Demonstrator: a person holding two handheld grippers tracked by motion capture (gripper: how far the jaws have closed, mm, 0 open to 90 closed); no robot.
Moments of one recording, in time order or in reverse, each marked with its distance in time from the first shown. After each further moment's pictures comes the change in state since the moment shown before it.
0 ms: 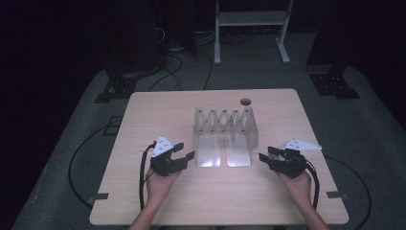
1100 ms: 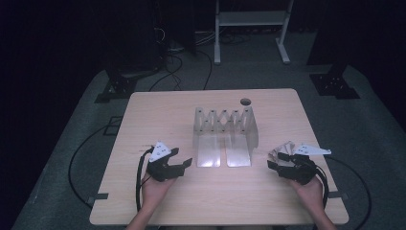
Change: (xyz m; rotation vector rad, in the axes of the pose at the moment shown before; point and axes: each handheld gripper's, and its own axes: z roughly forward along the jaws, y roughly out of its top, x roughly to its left) left arm 0.005 -0.018 -0.007 0.052 -0.002 0.018; right arm -0.013 -0.016 -0.022 0.067 -0.018 0.003
